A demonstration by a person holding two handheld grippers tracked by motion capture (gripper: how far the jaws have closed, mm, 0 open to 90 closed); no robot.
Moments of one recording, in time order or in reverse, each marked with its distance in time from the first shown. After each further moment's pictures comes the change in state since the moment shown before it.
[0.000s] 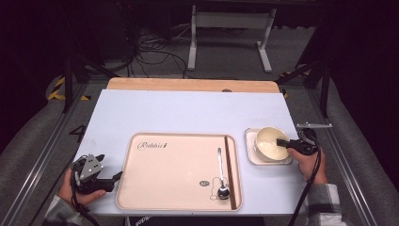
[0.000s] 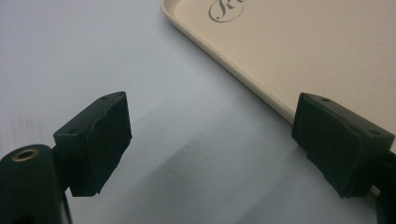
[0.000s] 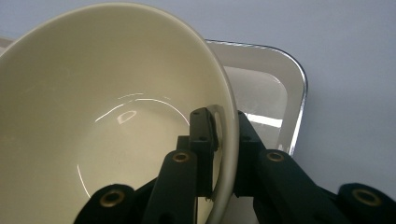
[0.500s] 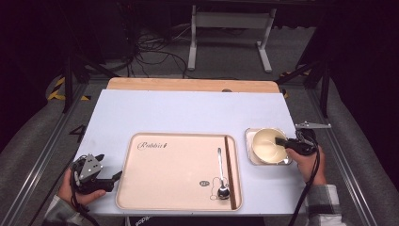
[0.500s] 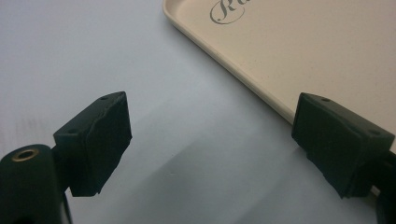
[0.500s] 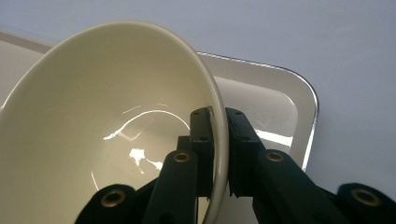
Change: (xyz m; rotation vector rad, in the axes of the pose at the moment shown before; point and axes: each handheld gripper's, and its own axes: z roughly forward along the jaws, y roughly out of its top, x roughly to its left) left arm 0.001 0.000 -0.001 -0.007 0.003 0.001; right arm 0.016 0.003 -0.007 -0.045 -0.018 -0.080
